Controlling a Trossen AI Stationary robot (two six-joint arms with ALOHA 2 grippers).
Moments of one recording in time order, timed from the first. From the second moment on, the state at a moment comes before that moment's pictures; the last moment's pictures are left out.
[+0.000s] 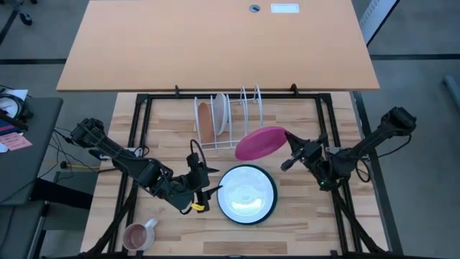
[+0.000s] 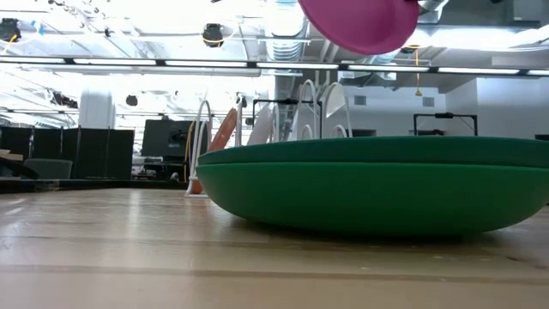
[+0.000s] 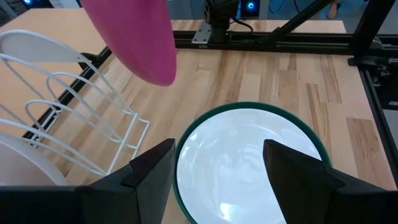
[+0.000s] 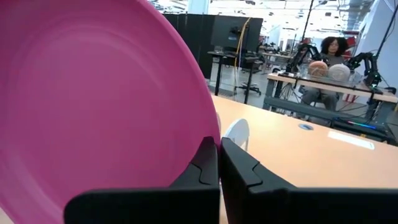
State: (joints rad) left arm -0.56 1.47 1.34 -0.49 -0.77 -0.37; right arm 0.60 1.12 0.60 0.86 1.56 -0.39
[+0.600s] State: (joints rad) left arm -0.56 1.47 1.34 -0.49 -0.77 -0.36; right arm 0.62 1.12 0.60 1.15 0.72 -0.50
